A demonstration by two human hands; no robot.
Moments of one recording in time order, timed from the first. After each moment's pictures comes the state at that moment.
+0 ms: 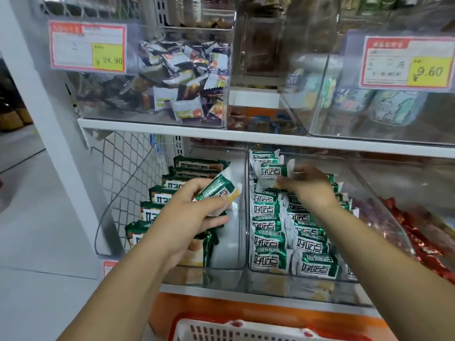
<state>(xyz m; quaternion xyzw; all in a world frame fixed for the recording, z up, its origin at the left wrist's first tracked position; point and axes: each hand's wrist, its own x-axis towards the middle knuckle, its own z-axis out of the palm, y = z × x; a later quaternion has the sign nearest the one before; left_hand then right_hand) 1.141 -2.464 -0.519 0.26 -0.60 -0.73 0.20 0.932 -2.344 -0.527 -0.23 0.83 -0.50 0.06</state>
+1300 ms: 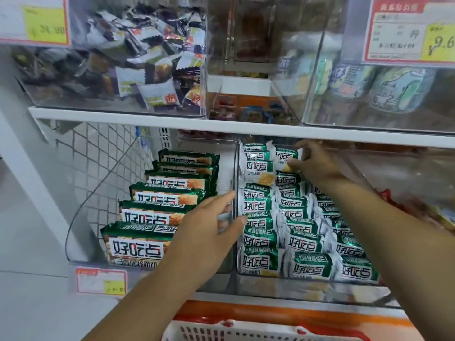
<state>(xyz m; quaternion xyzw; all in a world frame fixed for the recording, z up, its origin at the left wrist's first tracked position) 1.119 -2.434 -0.550 0.23 -0.88 -0.38 0.18 0.830 -2.346 -0.549 -0.27 0.86 -0.43 0.05</state>
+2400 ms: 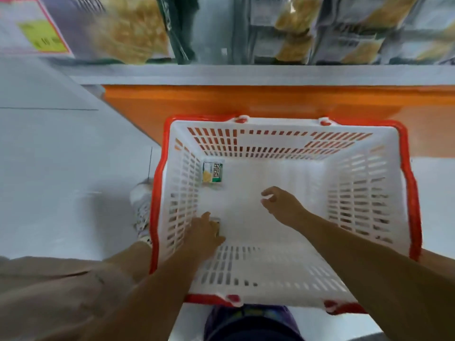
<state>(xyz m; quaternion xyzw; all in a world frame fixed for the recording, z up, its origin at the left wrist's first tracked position) 1.308 -2.312 -0.889 0.44 -0.75 -0.36 -0.33 1.122 -2.177 -0.900 -0.15 0.84 -0.21 0.49</state>
